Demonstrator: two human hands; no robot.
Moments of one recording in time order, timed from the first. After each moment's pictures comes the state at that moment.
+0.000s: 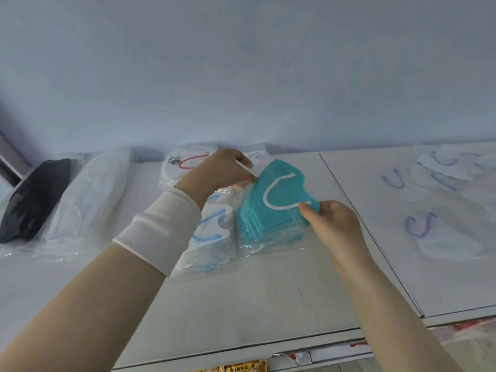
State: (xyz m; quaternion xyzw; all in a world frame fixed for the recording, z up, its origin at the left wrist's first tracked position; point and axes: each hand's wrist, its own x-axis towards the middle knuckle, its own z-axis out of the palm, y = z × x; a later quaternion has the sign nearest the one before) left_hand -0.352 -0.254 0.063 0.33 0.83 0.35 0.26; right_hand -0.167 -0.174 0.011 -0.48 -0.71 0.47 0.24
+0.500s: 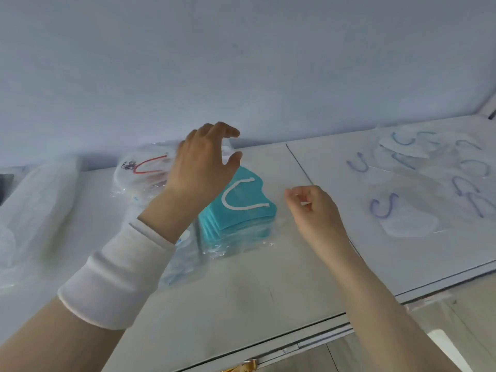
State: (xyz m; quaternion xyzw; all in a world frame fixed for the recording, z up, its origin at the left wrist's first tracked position) left_hand -0.304 -0.241 0.074 0.47 0.82 0.32 -0.08; right_hand -0.151 -0.151 0.004 -0.46 -0.75 0.39 0.27
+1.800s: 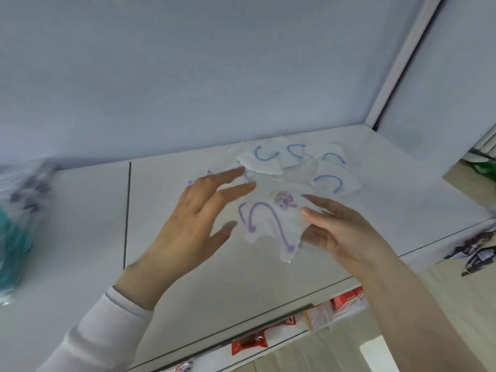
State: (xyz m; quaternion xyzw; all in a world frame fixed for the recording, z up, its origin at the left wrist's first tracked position) left_hand -0.076 -0.021 0.012 0.70 0.61 0.34 -0.14; right_hand 0.121 0.109 0.035 -0.38 -0.47 0.76 0.25
